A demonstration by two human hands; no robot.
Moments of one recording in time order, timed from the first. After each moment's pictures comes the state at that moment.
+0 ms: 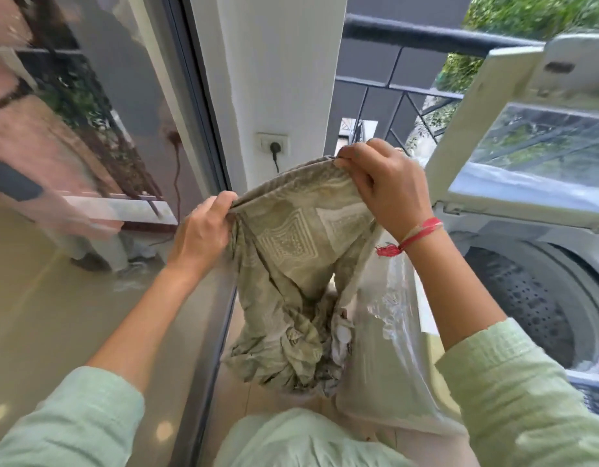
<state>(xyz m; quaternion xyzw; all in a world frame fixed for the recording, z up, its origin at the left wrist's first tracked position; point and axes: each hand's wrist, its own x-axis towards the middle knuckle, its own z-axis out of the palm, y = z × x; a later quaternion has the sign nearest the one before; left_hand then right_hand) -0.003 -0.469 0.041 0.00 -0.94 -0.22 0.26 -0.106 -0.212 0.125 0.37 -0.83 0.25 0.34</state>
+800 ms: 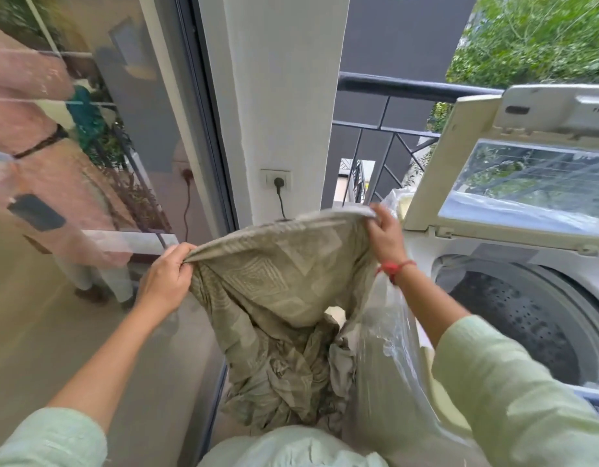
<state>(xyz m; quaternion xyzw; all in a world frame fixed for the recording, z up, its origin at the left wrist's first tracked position) 0.042 -0.531 0.011 0.12 -0.94 -0.26 0.19 -0.125 -0.190 0.048 0.11 -0.82 0.55 0.05</state>
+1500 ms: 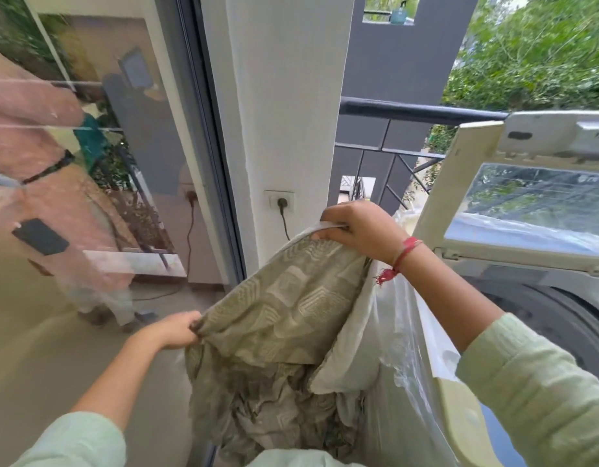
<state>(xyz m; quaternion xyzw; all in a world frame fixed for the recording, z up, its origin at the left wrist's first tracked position) 0.028 -0.565 -0.038 0.13 -0.94 -0.18 -0.26 -0.122 -0.231 0.139 0.49 -0.85 0.17 0.10</state>
